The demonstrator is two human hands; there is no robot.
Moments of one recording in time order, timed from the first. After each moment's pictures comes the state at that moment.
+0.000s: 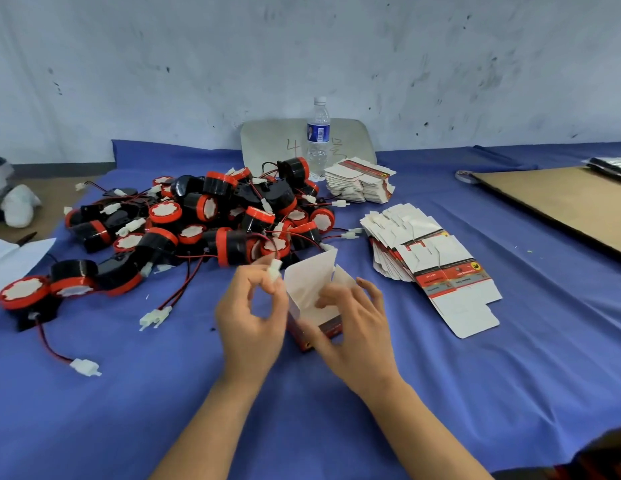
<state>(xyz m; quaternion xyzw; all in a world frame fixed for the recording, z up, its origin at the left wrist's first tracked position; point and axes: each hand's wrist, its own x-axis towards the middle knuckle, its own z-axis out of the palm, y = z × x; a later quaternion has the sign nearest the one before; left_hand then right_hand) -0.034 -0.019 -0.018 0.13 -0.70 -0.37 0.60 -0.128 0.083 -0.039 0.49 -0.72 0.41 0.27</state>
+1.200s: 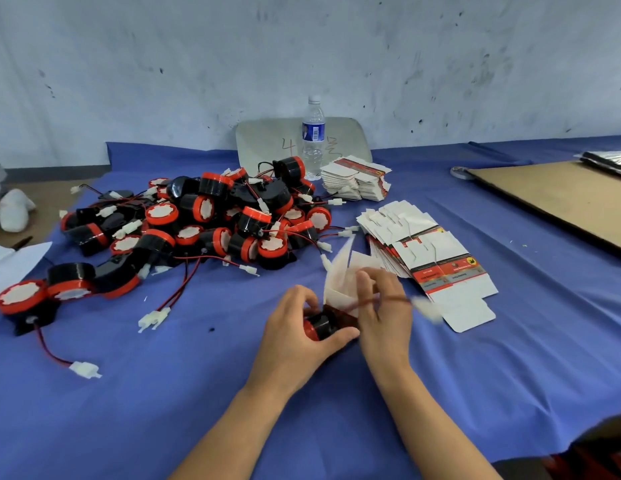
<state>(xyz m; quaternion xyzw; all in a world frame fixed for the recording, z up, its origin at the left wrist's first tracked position) -0.044 0.003 -0.040 0.21 -0.83 -0.42 0.29 -0.146 0.088 -0.033 0.27 -0.76 0.58 0.11</state>
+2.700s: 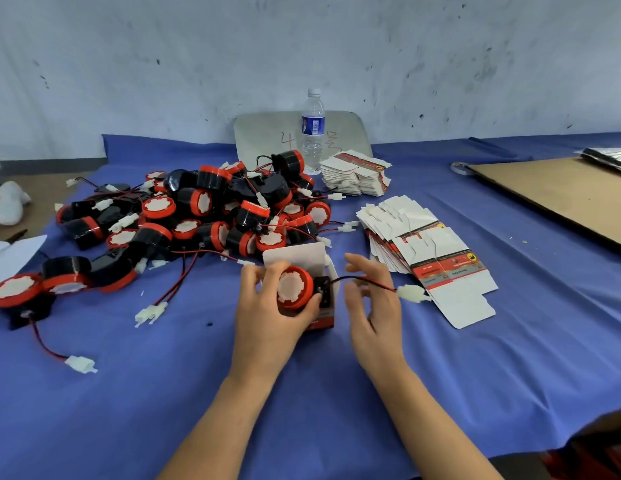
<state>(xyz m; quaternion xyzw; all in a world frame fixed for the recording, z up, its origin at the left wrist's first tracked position) -0.043 -0.015 -0.034 0.25 -0.83 -0.25 0.44 -0.142 0.089 -0.042 0.41 -0.63 0.65 0.09</state>
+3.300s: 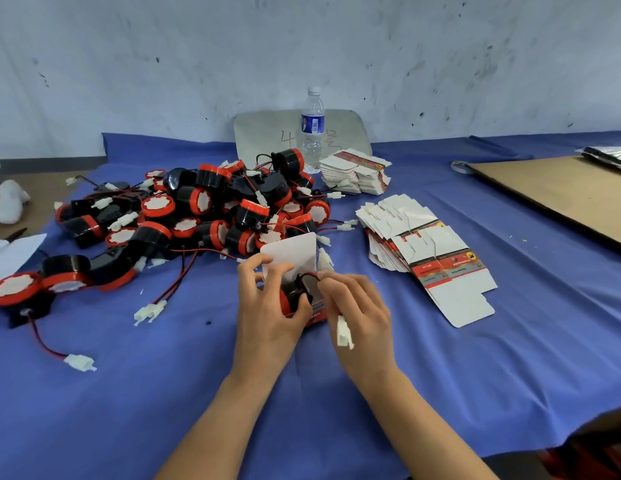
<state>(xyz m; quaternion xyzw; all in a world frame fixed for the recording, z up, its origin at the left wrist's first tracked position) -0.046 -0.017 -0.039 0.24 -0.83 -0.26 0.44 -0.133 0.084 -0.045 0.50 -0.65 0.45 0.34</state>
